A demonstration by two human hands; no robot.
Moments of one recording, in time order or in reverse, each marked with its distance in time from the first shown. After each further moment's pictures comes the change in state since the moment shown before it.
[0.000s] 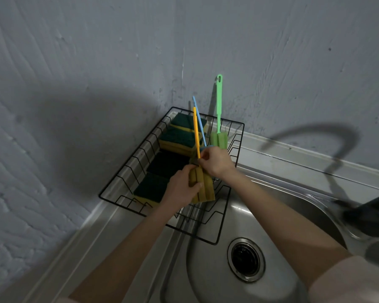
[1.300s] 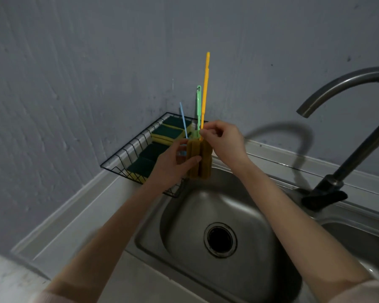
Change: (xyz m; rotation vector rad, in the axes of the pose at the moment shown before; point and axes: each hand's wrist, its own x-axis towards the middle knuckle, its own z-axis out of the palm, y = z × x) left_hand -0.112 0.098 0.009 -0.155 0.245 0.297; right_hand -0.141 0.014 -0.106 0.571 0.285 -0.267
